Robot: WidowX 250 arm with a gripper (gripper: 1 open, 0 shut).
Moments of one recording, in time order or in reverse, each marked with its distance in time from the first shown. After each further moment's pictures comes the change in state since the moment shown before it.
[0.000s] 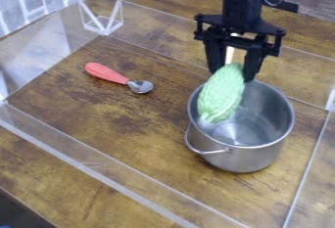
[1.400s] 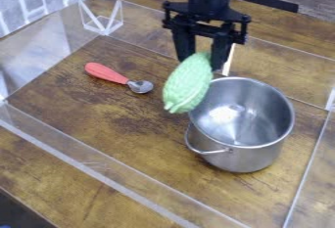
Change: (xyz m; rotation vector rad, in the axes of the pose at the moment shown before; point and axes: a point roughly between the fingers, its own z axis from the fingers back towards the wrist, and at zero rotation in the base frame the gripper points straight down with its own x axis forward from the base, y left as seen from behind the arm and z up) arm -0.014 0.043 0.022 0.015 -0.030 0.013
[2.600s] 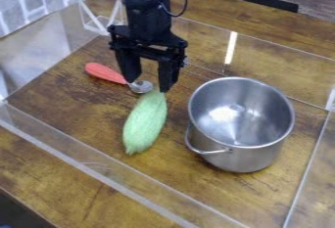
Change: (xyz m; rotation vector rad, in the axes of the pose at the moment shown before) arm -0.035 0.049 -0.031 0.013 -0.004 0.014
